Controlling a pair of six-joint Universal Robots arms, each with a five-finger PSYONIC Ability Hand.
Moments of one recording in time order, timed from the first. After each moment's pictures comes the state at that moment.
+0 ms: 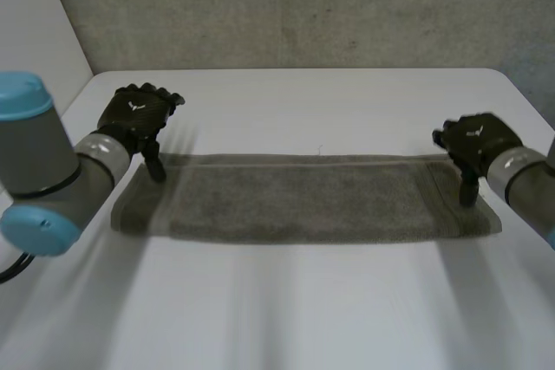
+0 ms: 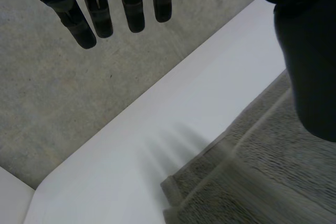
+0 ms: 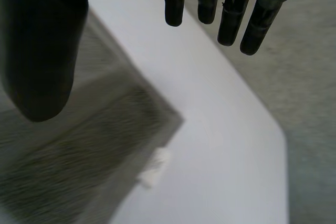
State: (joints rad) left arm 4.44 -2.07 -1.39 3.29 -1.44 3.54; right arm 1.74 -1.13 1.42 0.08 1.46 2.49; left_hand 0.27 0.26 0.24 0.26 0.22; right_hand 0.26 0.26 0.25 0.27 0.07
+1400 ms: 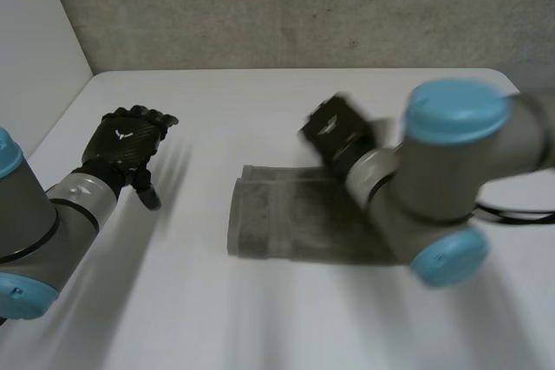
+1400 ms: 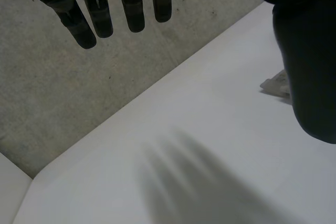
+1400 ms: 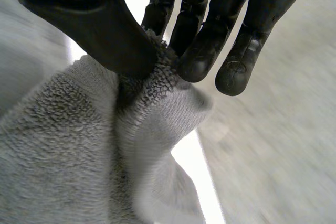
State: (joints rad) left arm 4.47 -1.86 -1.77 3.48 -1.40 3.49; right arm 2.17 -1.01 1.23 -0.05 1.52 2.28; left_hand 0.27 0.25 0.24 0.26 0.22; right_hand 1.32 1.31 1.34 1.34 1.16
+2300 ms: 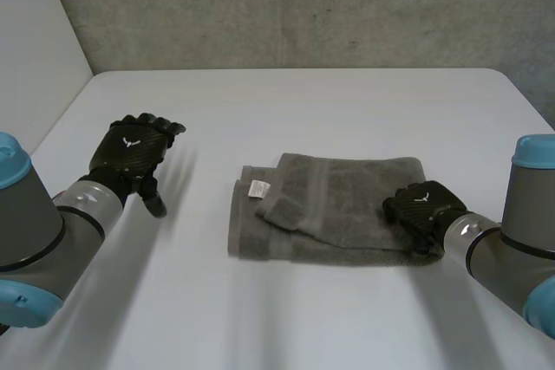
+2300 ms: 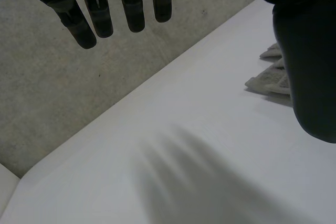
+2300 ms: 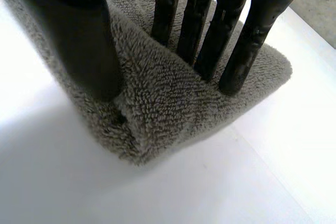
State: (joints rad) left arm 4.45 -1.86 -1.79 3.48 -1.40 3.49; right arm 1.85 -1.13 1.68 0.03 1.37 2.55; left_hand 0.27 0.25 0.24 0.26 0.22; right_hand 0.87 0.87 0.87 0.87 0.69
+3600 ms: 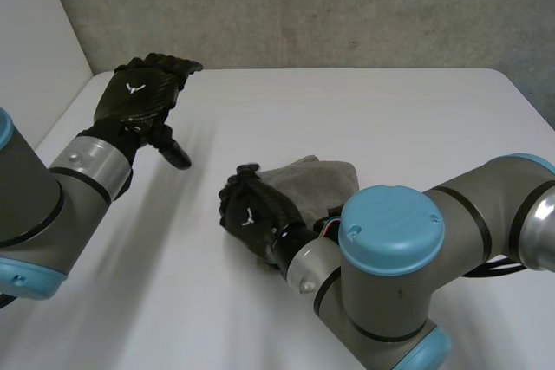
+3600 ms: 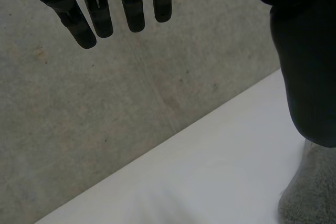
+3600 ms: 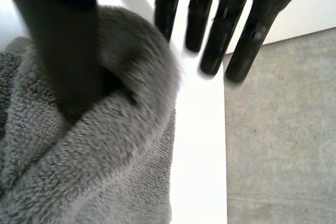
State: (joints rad) left arm 4.36 -1.78 -1.66 3.47 -1.41 3.29; right arm 2.41 -1.02 1.47 -0.22 1.39 2.06; left_hand 0.27 0.25 0.24 0.26 0.22; right_hand 0.49 0.49 0.51 0.52 0.31
